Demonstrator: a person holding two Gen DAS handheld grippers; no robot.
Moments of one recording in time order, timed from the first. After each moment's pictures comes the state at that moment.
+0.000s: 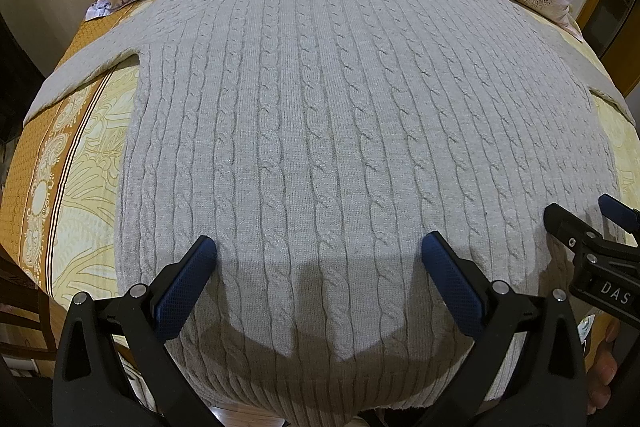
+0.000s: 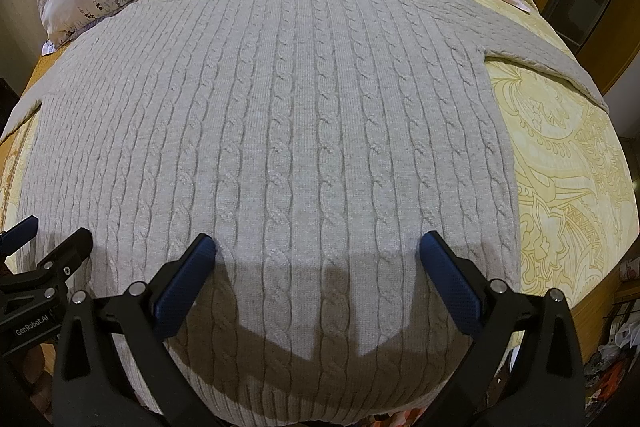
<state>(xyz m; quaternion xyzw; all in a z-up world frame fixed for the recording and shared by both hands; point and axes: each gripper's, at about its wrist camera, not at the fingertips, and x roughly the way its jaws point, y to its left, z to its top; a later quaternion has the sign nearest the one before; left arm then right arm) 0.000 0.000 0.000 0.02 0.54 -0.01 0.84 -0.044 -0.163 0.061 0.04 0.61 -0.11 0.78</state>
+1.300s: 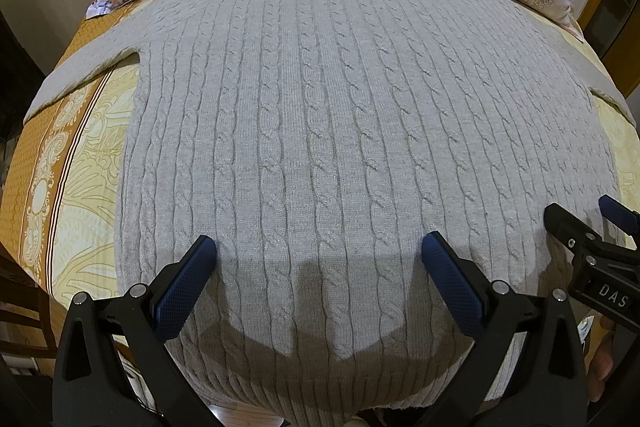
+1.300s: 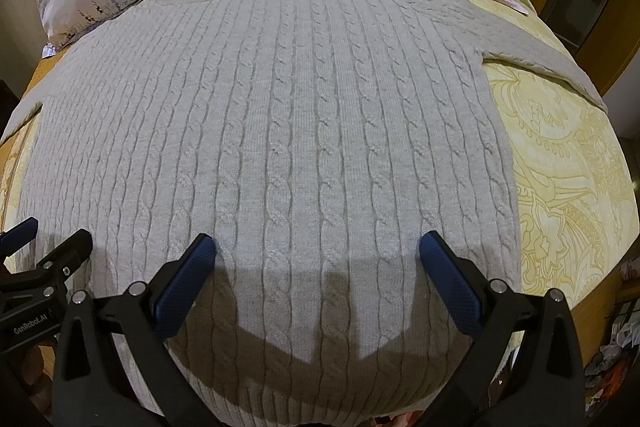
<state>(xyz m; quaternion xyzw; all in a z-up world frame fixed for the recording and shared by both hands) 0.000 0.000 0.000 0.02 0.54 -0.01 0.84 -0.046 -0.165 0.064 0.04 0.60 -0.11 0.79</state>
